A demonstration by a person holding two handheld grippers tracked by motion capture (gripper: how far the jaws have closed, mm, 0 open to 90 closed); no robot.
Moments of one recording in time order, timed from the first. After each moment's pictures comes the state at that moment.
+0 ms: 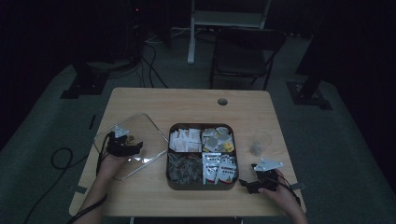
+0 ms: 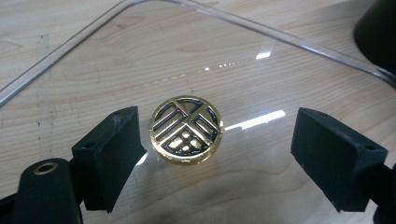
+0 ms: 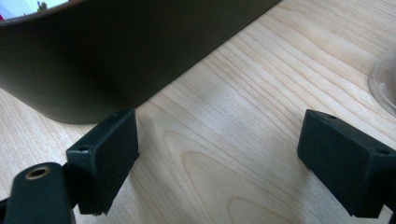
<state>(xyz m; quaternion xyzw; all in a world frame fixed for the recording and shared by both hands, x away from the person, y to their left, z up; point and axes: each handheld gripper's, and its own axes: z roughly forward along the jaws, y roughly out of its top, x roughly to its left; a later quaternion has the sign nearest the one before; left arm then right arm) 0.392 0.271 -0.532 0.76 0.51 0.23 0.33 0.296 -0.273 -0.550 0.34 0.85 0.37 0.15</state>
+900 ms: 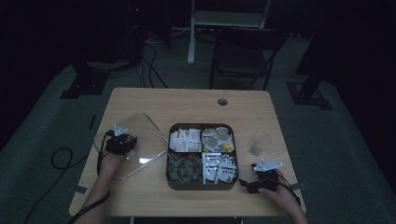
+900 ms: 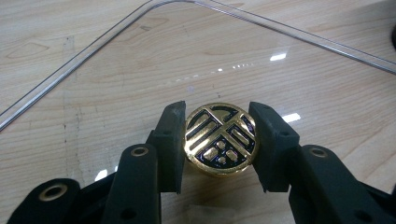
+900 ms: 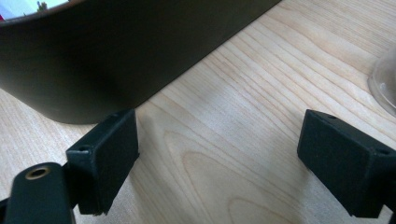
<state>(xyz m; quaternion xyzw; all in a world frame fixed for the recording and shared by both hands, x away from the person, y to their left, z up) 0.399 0.277 -0.533 0.75 0.52 0.25 0.33 0.296 -0.273 -0.550 0.34 0.85 0.37 0.15</state>
